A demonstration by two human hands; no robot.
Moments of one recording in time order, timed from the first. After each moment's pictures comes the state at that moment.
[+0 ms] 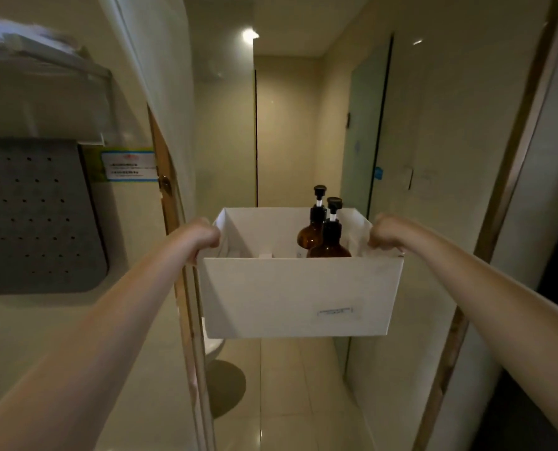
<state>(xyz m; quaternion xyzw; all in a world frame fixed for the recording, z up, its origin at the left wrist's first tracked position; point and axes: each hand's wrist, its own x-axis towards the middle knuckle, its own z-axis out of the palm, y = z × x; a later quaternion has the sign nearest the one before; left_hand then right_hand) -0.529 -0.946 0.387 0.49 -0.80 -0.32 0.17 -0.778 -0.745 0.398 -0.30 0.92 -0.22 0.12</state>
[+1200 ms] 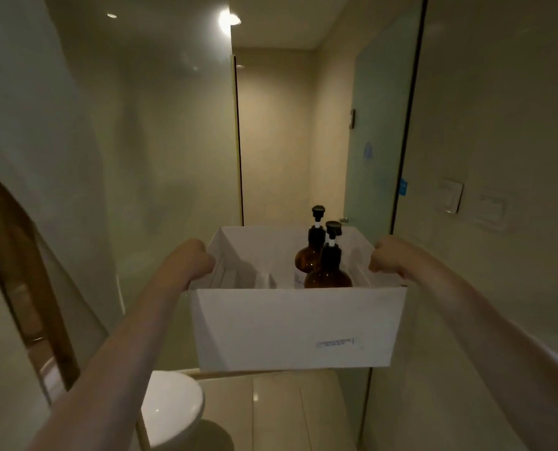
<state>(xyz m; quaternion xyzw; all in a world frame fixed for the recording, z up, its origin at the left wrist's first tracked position) -0.752 -1.175 0.355 0.47 -0.82 -0.24 0.22 -0.998 -0.957 0.363 -0.32 0.92 -0.22 0.10</state>
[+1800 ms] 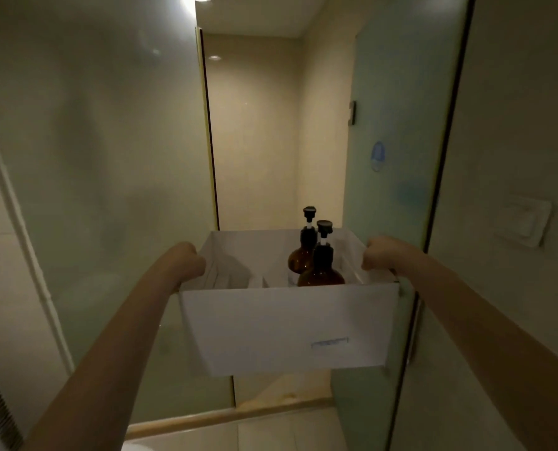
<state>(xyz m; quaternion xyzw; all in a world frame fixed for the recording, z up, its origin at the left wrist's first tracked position) -0.950 -1.371 0.347 0.44 -0.81 -0.32 0.23 -1.184 -1.145 0.359 -0.31 0.92 -0.23 0.10</state>
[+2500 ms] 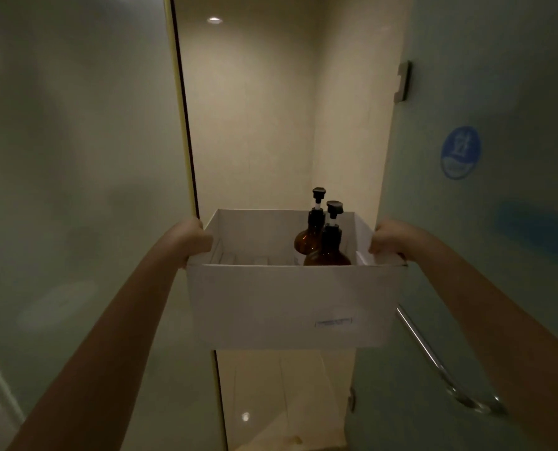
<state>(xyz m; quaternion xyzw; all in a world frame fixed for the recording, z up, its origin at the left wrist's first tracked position) -1.196 -1.605 0.357 0.42 -0.82 -0.32 0.22 -1.442 -1.382 0.363 -0.32 0.90 -0.25 0.11</state>
